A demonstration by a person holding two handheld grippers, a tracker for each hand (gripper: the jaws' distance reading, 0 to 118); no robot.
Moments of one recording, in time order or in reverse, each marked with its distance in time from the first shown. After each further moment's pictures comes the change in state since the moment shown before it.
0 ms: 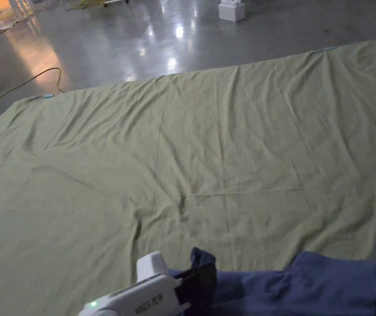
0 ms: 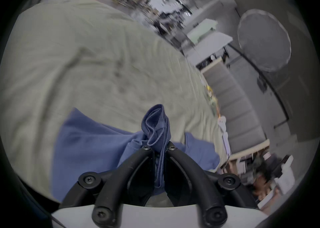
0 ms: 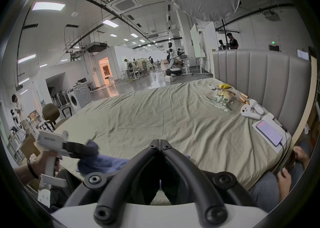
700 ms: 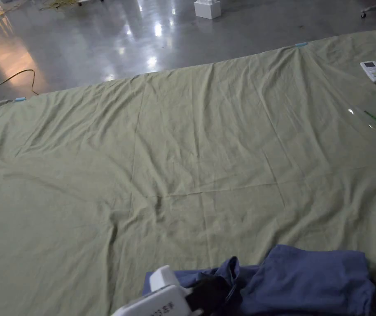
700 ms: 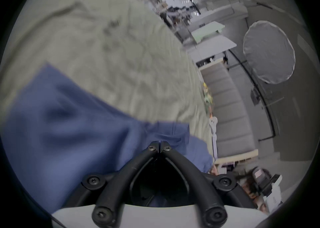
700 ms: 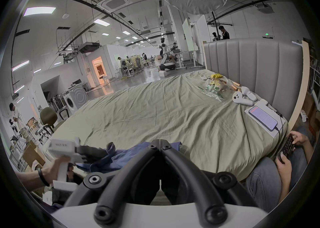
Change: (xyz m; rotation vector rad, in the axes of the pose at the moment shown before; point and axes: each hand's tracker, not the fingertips) left arm -0.007 -0.039 -0.048 -0.069 -0.114 0.209; right arm 0.025 -0.027 0.015 -0.049 -0.038 -0.076
